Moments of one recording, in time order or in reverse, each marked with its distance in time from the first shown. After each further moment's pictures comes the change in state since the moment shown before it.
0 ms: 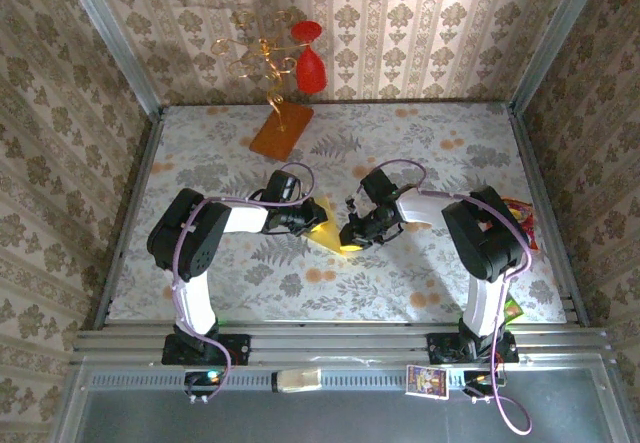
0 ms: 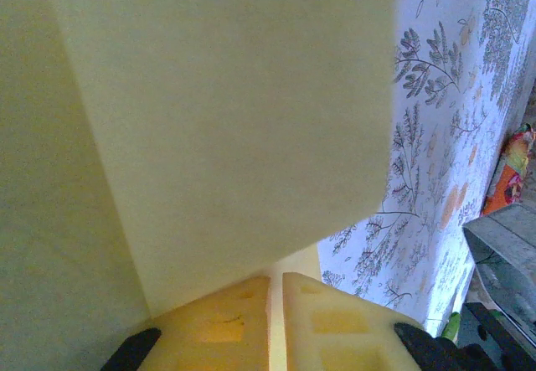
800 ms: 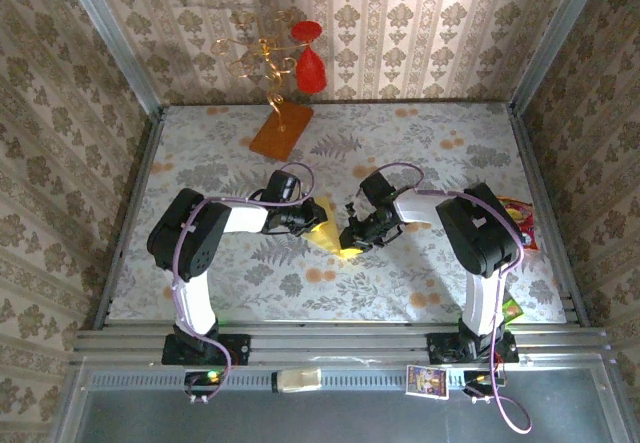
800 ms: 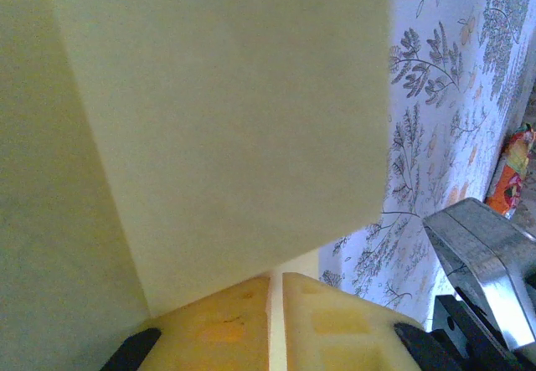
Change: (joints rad) left arm 0.001 0.000 0.000 0.000 -0.001 0.000; right arm 0.007 0.035 0.000 0.000 -0.003 -0.027
